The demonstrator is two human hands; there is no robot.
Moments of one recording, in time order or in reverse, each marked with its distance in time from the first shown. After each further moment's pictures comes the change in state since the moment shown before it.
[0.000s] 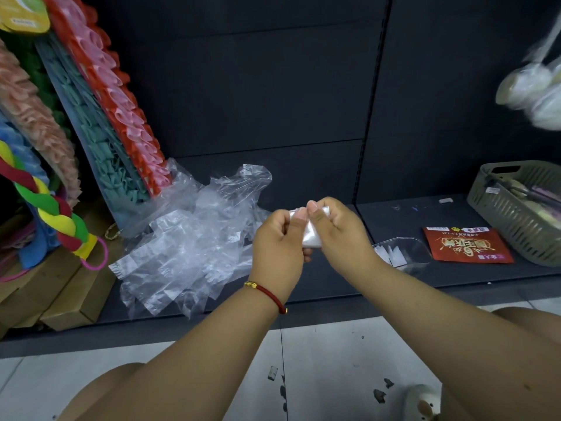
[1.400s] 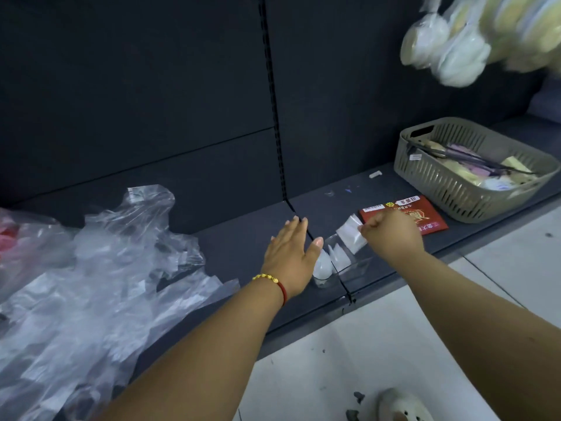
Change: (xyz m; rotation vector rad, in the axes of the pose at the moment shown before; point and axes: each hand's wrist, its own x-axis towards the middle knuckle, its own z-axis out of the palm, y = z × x) left_hand 0.111 -0.116 0.162 0.875 -0.762 0.122; right_hand 0.078 0.188 -0.179 -0.687 0.324 0.559
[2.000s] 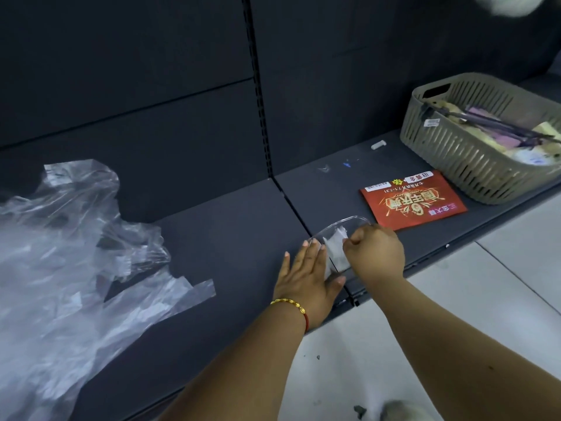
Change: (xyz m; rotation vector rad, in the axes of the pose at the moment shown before) left_hand 0.070 -0.053 0.115 0.335 -0.230 0.064; right_hand 0.039 0.044 0.119 -0.135 0.138 -0.023
